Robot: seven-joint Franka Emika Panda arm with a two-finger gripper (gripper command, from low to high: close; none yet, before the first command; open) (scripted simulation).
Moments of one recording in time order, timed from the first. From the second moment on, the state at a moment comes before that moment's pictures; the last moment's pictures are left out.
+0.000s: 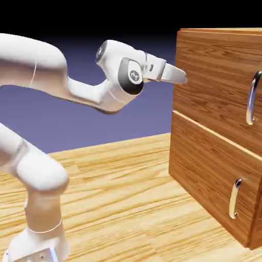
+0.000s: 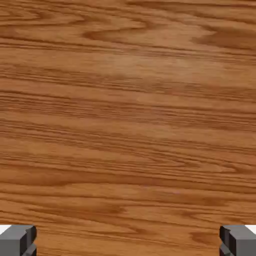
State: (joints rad) arm 0.44 -0.72 -0.48 -2.50 -1.10 3.06 1.51
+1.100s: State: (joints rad) arm 1.00 -0.91 -1.11 -2.10 -2.53 3.09 2.53
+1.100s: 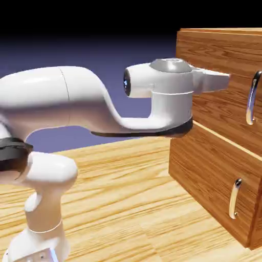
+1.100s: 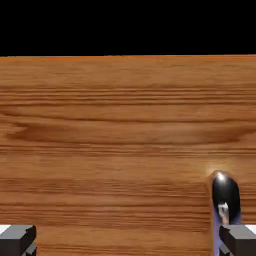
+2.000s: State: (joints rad) arm 1.00 -0.88 -1.18 -2.14 -2.80 2.92 2.79
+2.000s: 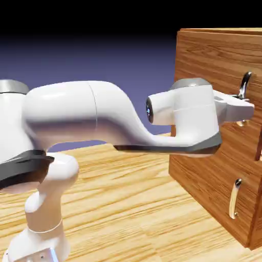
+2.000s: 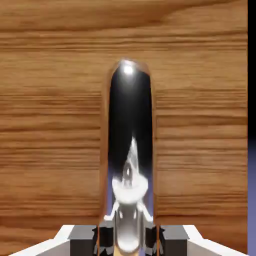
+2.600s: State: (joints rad) arm 0.35 -1.03 -0.62 -2.67 -2.37 2.64 2.66
